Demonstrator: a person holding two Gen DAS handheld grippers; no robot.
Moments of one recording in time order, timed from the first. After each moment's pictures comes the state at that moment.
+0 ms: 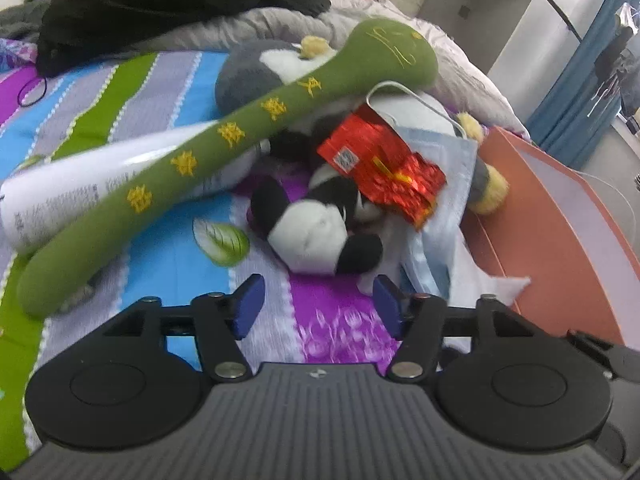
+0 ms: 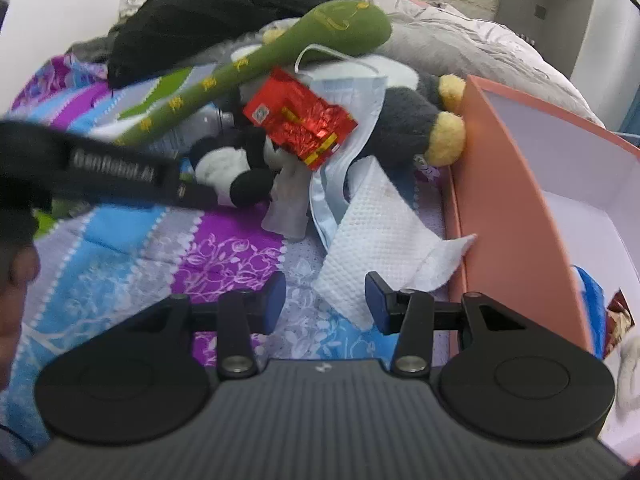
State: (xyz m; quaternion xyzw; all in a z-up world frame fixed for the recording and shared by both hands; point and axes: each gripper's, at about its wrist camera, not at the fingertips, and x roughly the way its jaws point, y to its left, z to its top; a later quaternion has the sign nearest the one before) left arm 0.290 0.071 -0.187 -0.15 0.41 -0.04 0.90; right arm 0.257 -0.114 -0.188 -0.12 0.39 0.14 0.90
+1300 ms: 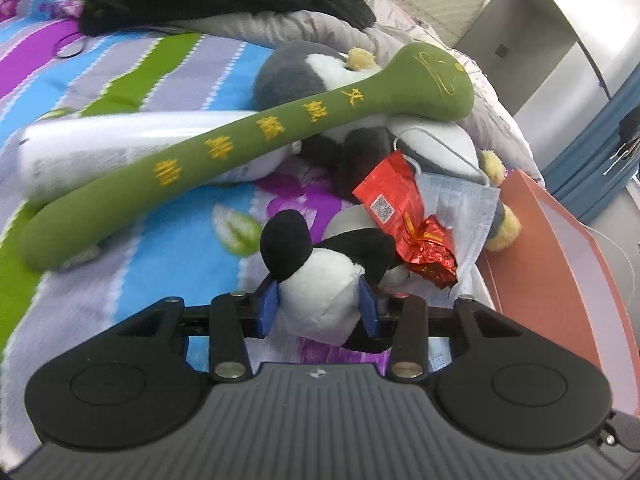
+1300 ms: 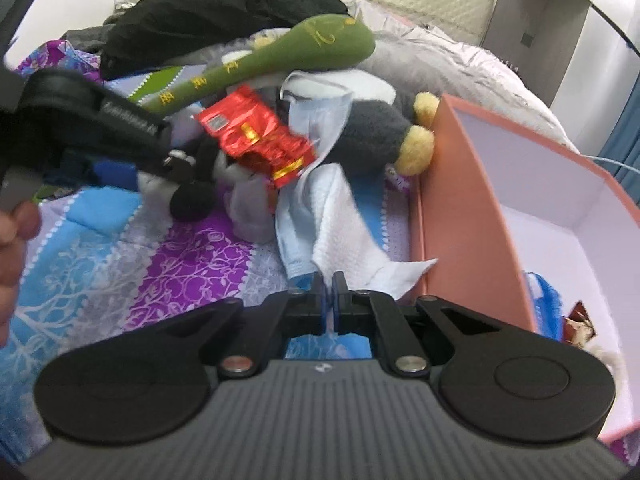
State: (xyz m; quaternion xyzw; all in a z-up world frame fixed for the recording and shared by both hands) left arm 0.276 0.080 -0.188 -0.24 0.40 0.01 0.89; right arm 0.227 -0.126 -0.170 -0.15 0.35 0.11 0.92
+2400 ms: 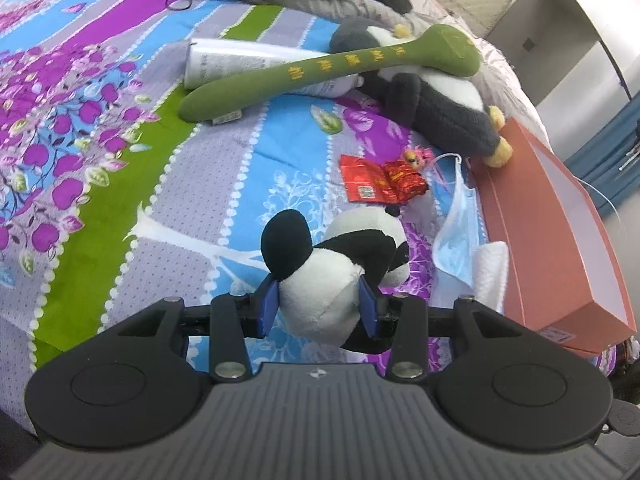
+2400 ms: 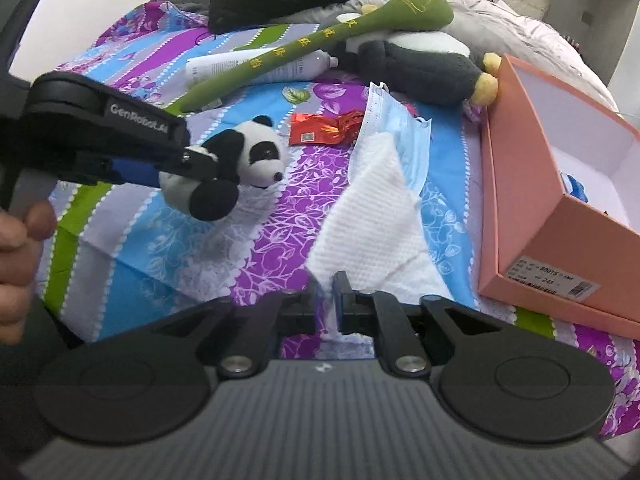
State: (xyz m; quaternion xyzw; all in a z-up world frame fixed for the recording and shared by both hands) left arm 0.109 0.087 -0.171 -0.25 0.43 0.06 0.86; right arm 0.103 -0.122 -0.157 -0.14 0.42 0.21 0.87
